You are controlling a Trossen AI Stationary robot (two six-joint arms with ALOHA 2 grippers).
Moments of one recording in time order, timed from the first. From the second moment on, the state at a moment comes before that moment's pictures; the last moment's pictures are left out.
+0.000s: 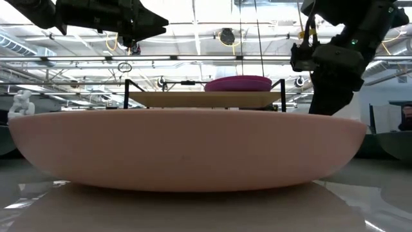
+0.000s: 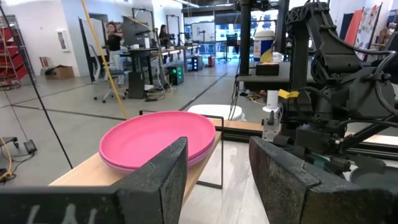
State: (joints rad) left arm 0.19 1.00 0.52 0.52 -0.11 0.05; right arm 0.22 1.31 0.64 -0.43 0.23 0.77
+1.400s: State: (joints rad) left arm 0.19 1.00 0.52 0.52 -0.11 0.05; right arm 0.22 1.31 0.55 -0.34 0.21 0.85
